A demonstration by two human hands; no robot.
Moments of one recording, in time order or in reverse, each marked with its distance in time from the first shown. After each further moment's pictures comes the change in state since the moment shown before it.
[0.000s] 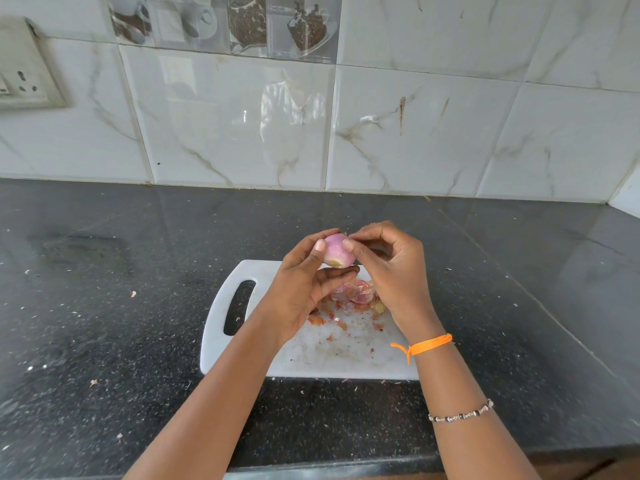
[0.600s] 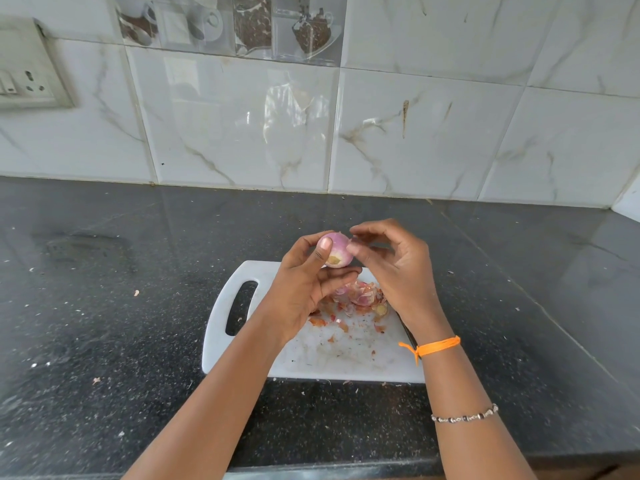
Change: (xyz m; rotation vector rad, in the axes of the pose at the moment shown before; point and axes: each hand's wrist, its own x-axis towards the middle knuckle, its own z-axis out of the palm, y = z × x) left_hand -0.001 0.003 0.001 -0.070 0.028 0.008; right_hand 0.001 -0.006 -0.009 0.006 -0.108 -0.045
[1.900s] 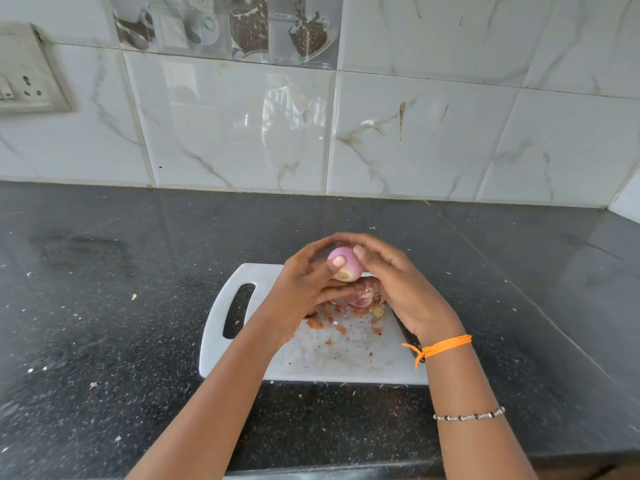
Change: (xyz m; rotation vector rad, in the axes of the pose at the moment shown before) left_hand -0.003 0.000 0.001 0.245 -0.066 -0.026; right_hand 0.000 0.004 -0.010 0.209 -0.295 0.360
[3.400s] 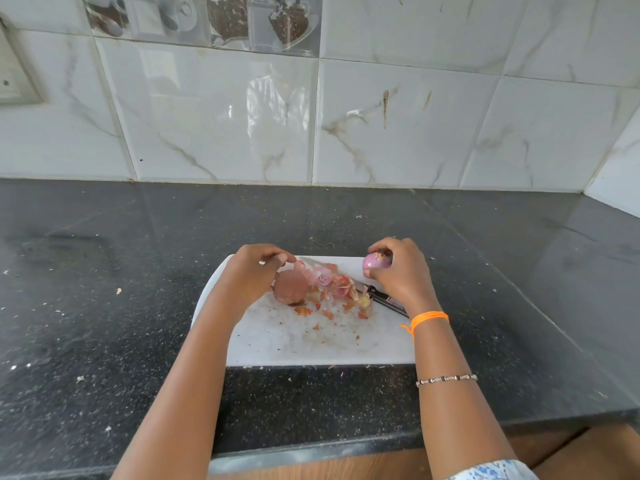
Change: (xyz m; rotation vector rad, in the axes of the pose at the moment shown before) left_hand 0.003 0.008 -0.045 0.806 0.282 -0.107; right_hand 0.009 0.037 -0.031 -0.832 0.453 0.204
